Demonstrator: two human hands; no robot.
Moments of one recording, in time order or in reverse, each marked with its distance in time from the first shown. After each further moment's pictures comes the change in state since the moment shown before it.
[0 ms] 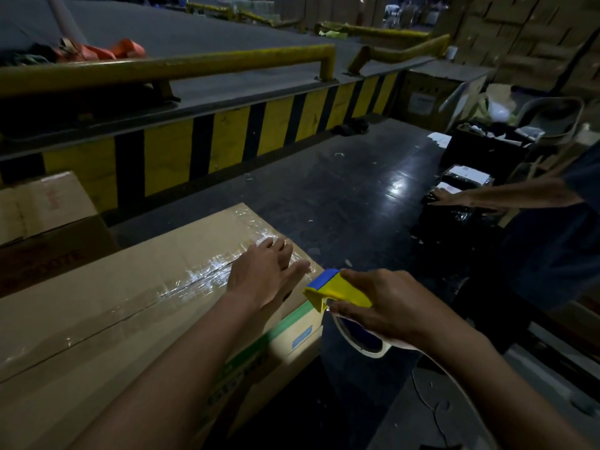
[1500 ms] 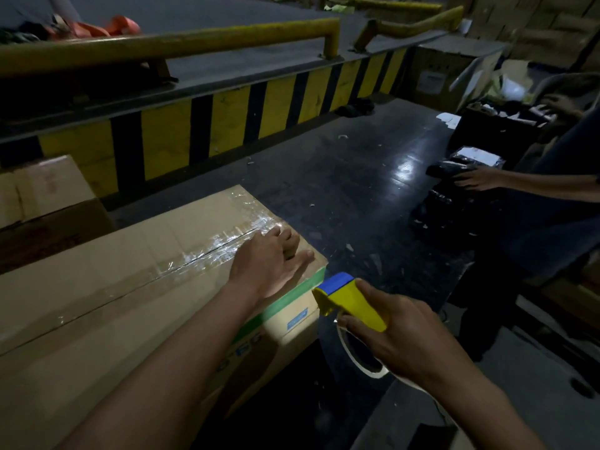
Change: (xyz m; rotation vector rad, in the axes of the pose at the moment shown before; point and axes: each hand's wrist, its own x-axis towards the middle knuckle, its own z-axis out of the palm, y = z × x) left_hand -0.003 0.011 0.013 0.073 0.043 0.017; right_hand -0.037 0.027 0.041 0.067 0.135 0.046
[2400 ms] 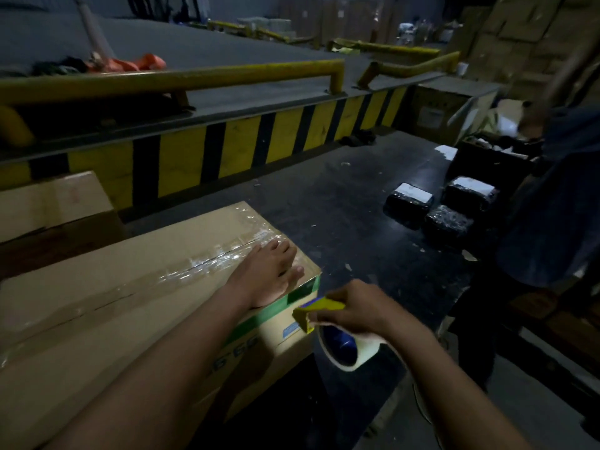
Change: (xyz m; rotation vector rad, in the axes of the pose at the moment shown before) left_hand -0.017 0.001 -0.021 -0.099 -0.112 0.181; right_hand 0.054 -0.012 0.003 -0.019 -0.314 0.028
